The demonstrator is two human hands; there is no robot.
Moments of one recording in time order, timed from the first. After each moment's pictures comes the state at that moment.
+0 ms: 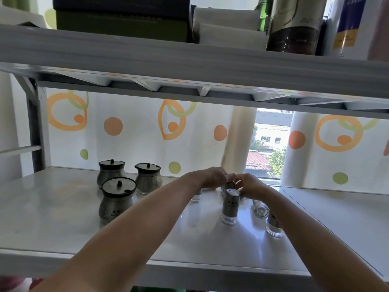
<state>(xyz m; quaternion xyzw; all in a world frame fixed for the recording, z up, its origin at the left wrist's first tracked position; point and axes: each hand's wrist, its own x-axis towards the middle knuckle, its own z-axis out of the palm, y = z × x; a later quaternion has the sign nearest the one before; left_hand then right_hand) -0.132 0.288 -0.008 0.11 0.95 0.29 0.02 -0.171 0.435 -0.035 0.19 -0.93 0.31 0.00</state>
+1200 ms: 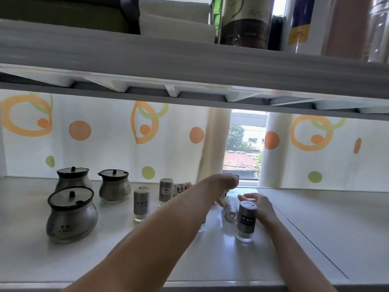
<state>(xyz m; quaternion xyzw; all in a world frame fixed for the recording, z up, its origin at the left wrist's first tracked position) -0.152 0.401 -0.002 -0.04 0.90 0.42 0.14 -0.186 0.528 -0.091 0.00 -0.81 0.58 0.08</state>
